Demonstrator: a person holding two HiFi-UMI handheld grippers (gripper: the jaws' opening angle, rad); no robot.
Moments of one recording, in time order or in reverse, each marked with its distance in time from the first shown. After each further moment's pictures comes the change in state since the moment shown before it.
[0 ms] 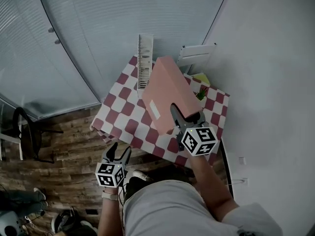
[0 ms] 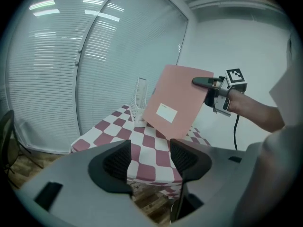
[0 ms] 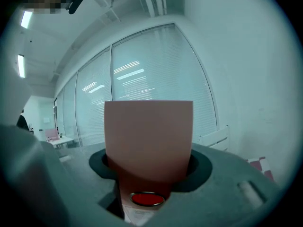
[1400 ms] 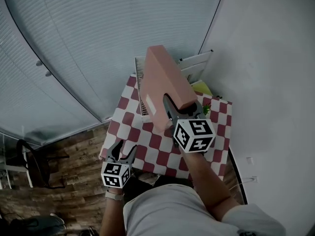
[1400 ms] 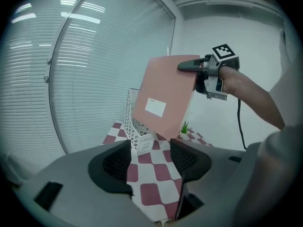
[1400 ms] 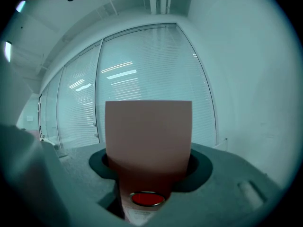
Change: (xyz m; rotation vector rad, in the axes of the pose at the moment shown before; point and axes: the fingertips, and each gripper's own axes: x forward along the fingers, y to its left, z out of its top) left arm 0.081 0.044 0.134 0.180 -0.019 -0.123; right arm 0.124 0.006 0.104 -0.022 -0.038 -0.152
